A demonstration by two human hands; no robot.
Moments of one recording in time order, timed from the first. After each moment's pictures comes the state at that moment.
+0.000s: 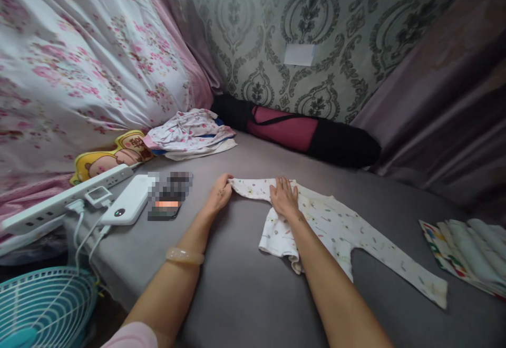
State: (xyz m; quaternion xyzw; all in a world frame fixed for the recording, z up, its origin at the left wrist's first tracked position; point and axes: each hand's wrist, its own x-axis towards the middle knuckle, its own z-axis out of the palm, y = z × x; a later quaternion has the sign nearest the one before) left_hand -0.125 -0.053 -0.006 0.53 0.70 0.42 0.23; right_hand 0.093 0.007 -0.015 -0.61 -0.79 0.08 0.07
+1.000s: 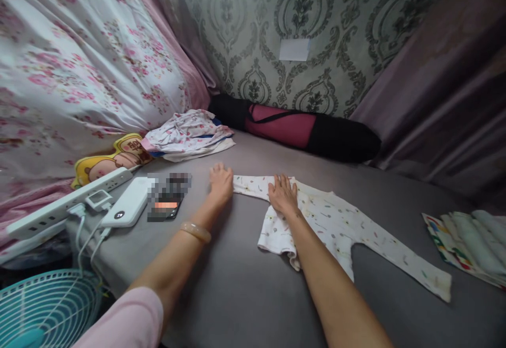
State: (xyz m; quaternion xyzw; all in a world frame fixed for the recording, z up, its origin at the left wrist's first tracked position) left_hand -0.108 -0.033 0.020 0.63 0.77 0.08 -0.08; right_hand 0.089 0.007 -0.015 -0.62 -0.78 0.08 0.07
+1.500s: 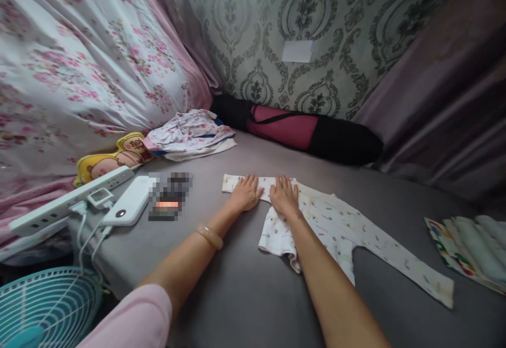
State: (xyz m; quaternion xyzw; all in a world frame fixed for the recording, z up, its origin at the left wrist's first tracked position) left_hand -0.058 -0.026 -0.015 0.74 0.66 0.08 0.06; right_hand 0.089 0.007 -0.015 -0.63 -0.78 0.07 0.06
